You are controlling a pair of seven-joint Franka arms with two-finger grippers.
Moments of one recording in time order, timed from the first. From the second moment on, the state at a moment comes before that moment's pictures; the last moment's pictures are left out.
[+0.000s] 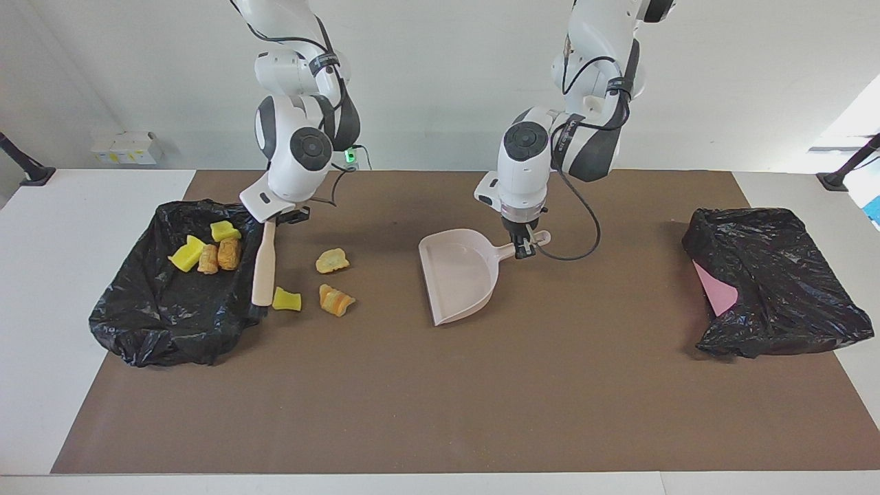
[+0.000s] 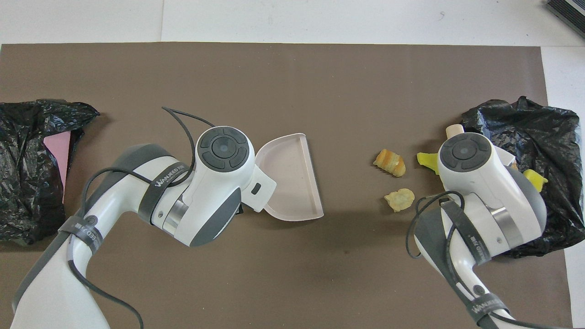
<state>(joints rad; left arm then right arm) -0.45 0.22 -0.15 -1.87 0.11 1.95 0.75 -0.01 0.04 0.19 -2.13 -0.49 1.75 0.32</state>
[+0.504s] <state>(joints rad) -0.46 0.22 -0.15 -1.89 0.11 1.91 0.71 -0.02 0.11 0.19 -2.12 -0.53 1.77 0.35</state>
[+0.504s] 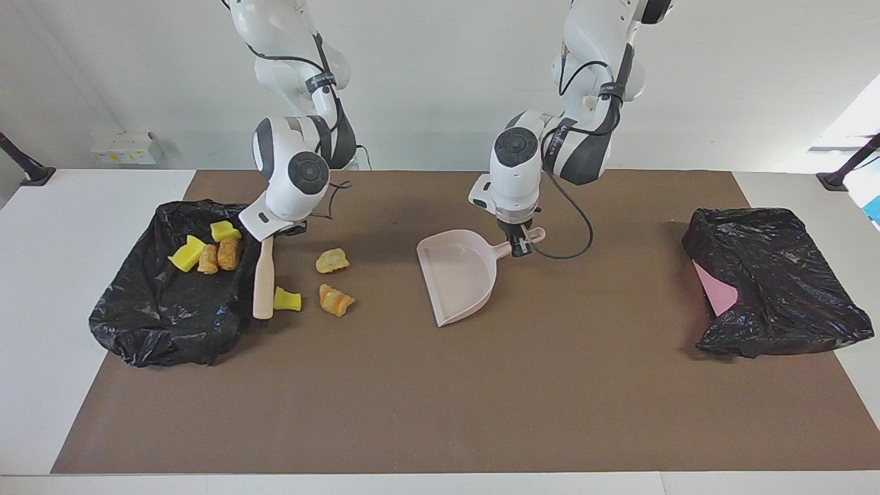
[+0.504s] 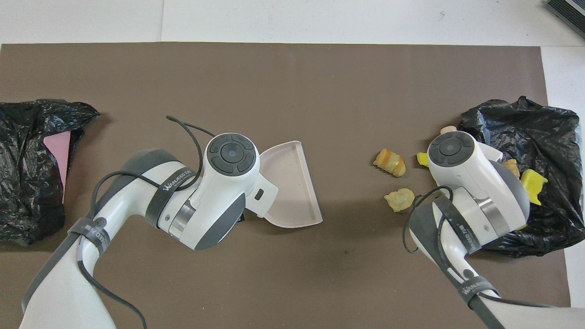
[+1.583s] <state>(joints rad) -0.48 0.22 -0.15 -1.89 0.11 1.91 0.70 0.22 0.14 0.21 -2.11 -0.08 1.84 0.46</state>
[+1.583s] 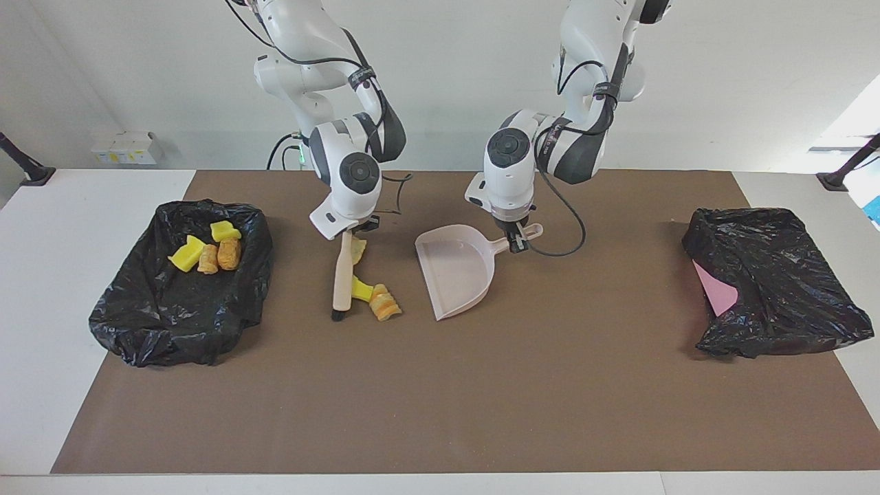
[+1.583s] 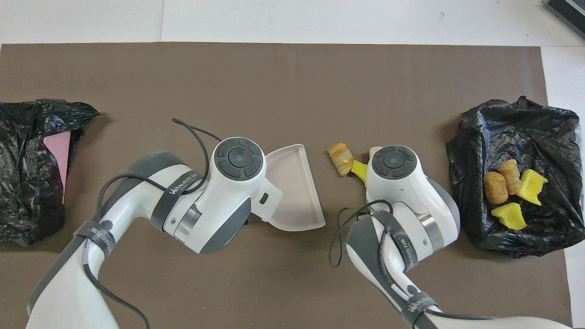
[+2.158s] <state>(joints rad) -0.48 0.22 -0.15 -1.90 0.11 1.91 0.70 0.45 0.14 0.22 -2.04 0.04 1.84 0.46</state>
